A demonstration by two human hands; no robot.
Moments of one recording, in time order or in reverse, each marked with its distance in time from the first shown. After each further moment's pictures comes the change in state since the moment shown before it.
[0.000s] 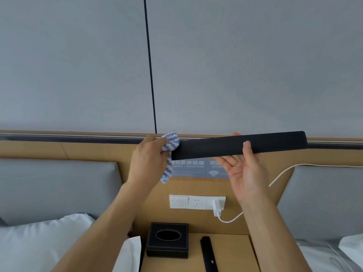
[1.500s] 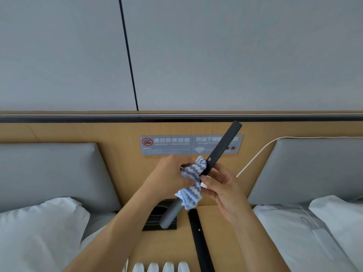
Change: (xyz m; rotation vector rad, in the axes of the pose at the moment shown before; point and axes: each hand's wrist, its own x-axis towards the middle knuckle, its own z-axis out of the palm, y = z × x) left_hand -0.059 0.025 0.057 -0.296 -0.682 0.093; right_hand -0.047 0.047 -0.085 -0.474 -0.128 0.260
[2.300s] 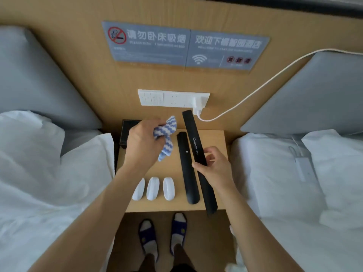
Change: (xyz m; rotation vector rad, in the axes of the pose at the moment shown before) left_hand -0.036 -0.099 0.135 -0.057 0.275 -0.355; right_hand -0.036 0.154 -0.094 -0.942 0.167 0.322
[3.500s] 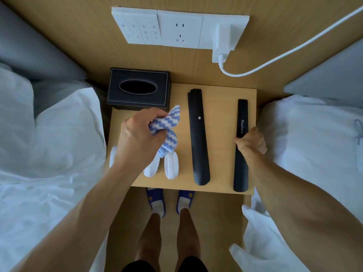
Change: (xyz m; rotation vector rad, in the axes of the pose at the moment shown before) left_hand -0.006 -0.080 0.100 0.101 -0.165 -0.179; right_hand 0.172 0.217 0.041 -0.610 0.039 0.555
